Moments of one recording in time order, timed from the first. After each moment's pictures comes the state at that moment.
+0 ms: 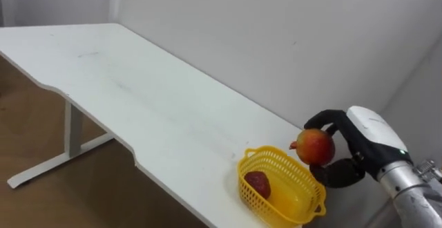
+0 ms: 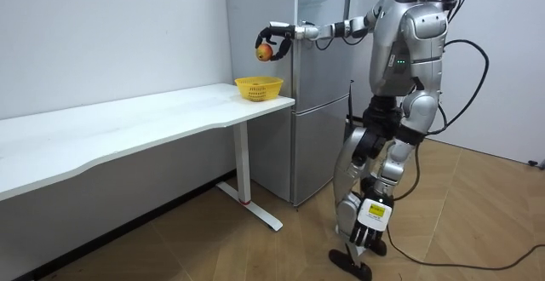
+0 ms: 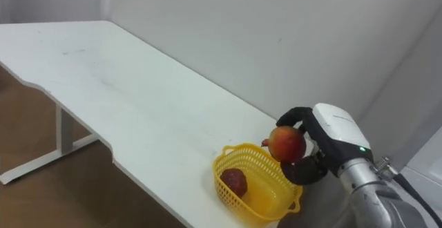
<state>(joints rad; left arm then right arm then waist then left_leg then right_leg) 0.18 0.42 0.07 1.05 0.28 0.12 -0.03 -0.48 -0.74 0.47 0.38 -0.28 -0.03 -0.23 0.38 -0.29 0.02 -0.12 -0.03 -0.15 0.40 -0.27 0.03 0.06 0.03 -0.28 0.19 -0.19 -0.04</state>
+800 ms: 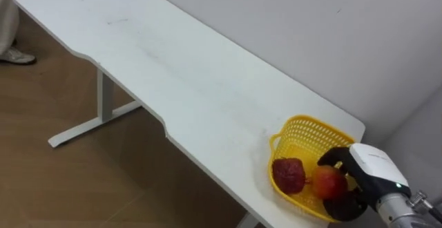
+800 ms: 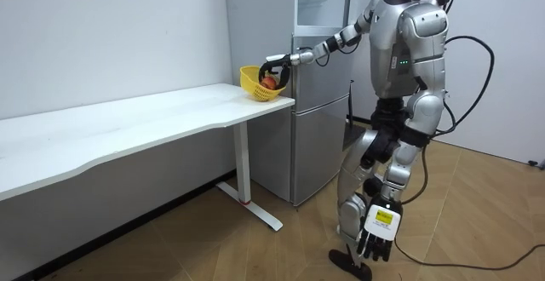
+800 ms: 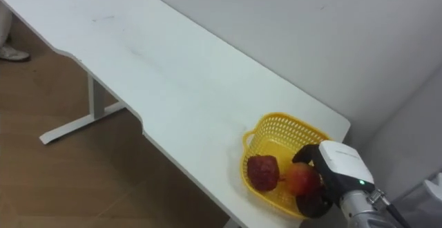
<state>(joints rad) 0.09 0.45 -0.06 1.04 0.26 0.12 0.03 -0.51 -0.69 0.57 0.58 -0.28 0.05 -0.34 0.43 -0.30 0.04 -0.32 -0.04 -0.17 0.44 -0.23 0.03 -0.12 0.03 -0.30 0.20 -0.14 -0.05</state>
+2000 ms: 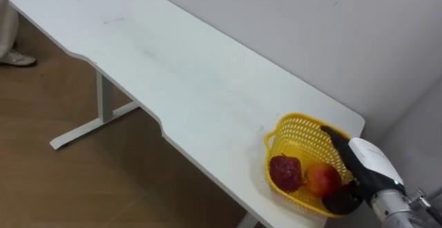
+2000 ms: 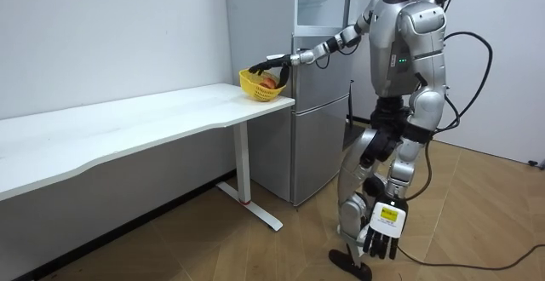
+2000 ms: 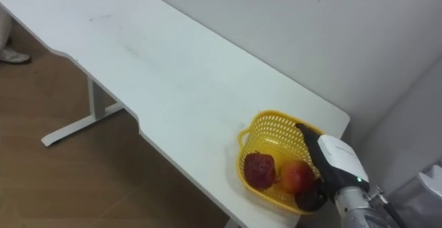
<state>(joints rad) 0.13 0.46 -0.09 1.04 0.23 0.12 0.04 -0.51 -0.69 0.58 0.52 -0.12 0.04 -0.34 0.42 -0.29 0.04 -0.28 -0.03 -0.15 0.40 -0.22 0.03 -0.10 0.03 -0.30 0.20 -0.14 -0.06</state>
